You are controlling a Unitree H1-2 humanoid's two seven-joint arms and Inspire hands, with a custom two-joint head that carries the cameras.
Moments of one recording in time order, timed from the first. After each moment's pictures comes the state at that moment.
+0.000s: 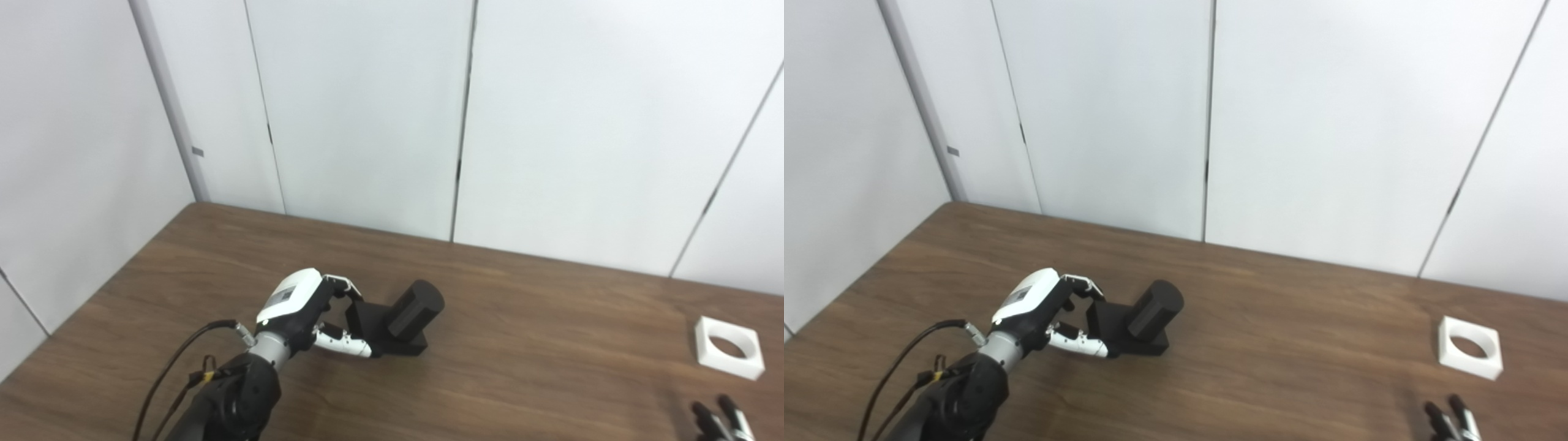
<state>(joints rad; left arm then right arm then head) -0.13 0.39 -0.18 -0.25 0.63 0.33 -0.22 0.27 -0.15 -0.12 -0.22 0.13 -0.08 0.12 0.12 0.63</state>
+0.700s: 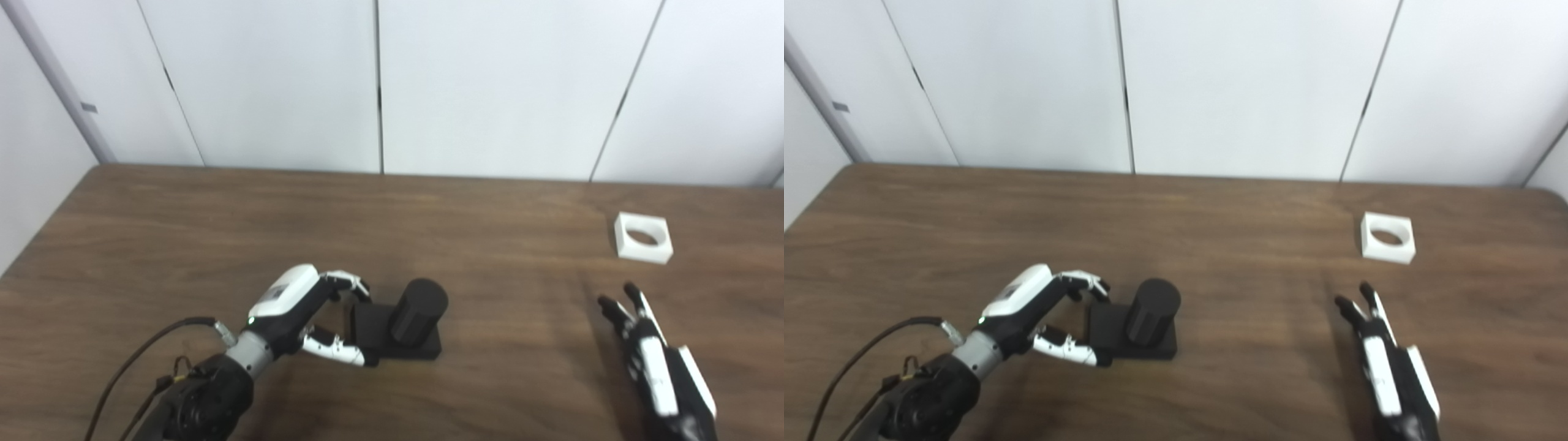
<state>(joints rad) -0.06 0.37 -0.30 -0.23 0.56 0.06 -0.27 0.28 -0.14 -0.04 -0.36 0.04 0.11 0.02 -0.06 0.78</state>
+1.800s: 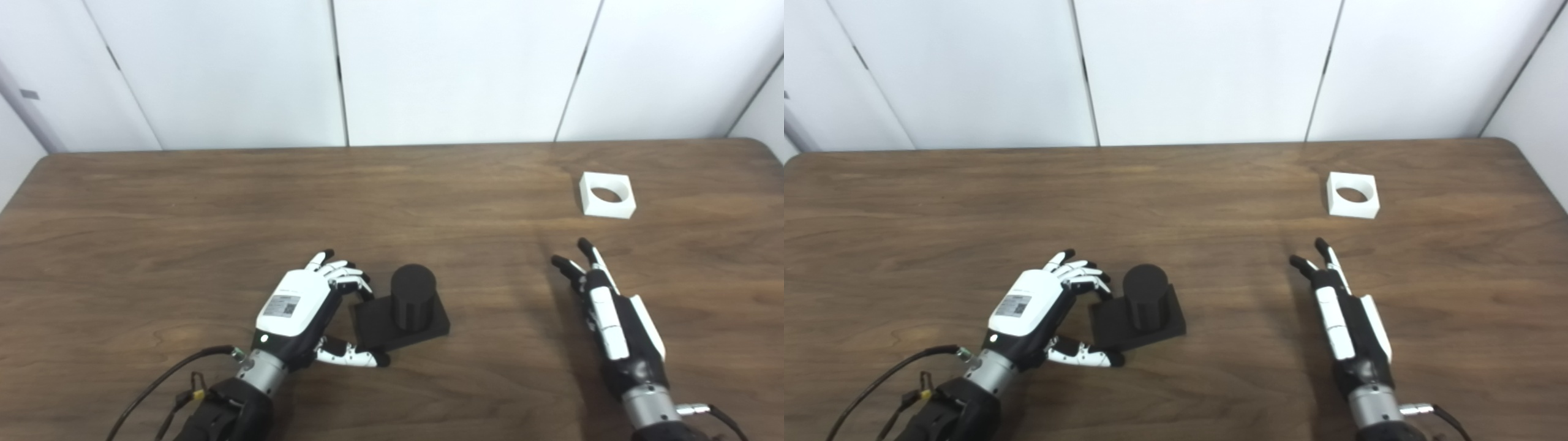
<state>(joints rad) -0.02 0.32 -0.44 -0.13 0.86 -0.05 -0.01 0.28 -0.14 0.02 -0.39 0.02 0.16 -0.04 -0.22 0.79</state>
